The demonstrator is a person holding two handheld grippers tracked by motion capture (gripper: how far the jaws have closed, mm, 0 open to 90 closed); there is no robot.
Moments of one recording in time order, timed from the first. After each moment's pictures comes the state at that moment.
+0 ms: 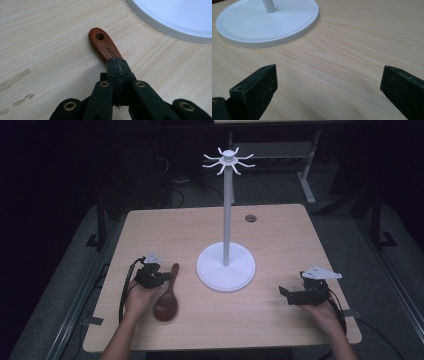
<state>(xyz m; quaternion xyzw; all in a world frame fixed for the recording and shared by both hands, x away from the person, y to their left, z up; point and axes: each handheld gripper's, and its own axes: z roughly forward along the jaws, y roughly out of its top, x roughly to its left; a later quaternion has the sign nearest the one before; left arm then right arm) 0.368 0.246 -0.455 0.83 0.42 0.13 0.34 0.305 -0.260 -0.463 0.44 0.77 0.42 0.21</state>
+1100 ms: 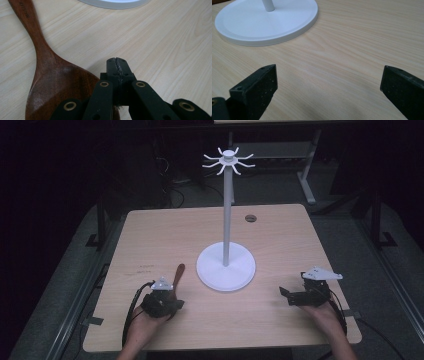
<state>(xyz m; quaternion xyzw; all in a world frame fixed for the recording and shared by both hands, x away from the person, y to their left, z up) 0.284 0.211 -0.446 0.85 0.39 0.05 0.34 0.302 -0.261 -0.463 0.44 0.77 0.41 0.21</state>
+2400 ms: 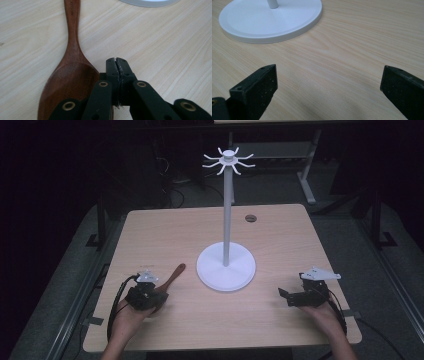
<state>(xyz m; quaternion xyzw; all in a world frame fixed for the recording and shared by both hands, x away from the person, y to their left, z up) 0.298 0.250 -0.428 0.85 0.41 0.09 0.31 0.303 -0.258 -0.464 0.43 0.78 0.41 0.20</state>
